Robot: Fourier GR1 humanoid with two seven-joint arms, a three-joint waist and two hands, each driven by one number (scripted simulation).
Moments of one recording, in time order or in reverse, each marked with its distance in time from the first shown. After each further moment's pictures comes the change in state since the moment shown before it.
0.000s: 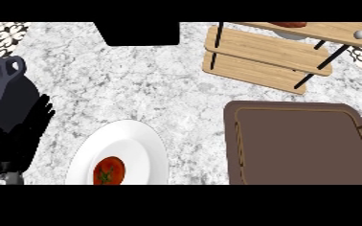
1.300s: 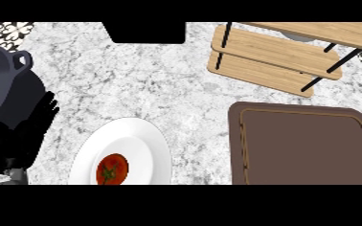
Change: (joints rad) left arm -0.020 0.015 -0.038 0.015 0.012 0.009 -0.016; right arm -0.006 0.175 0.451 0.342 0.563 -0.142 -0.243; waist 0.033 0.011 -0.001
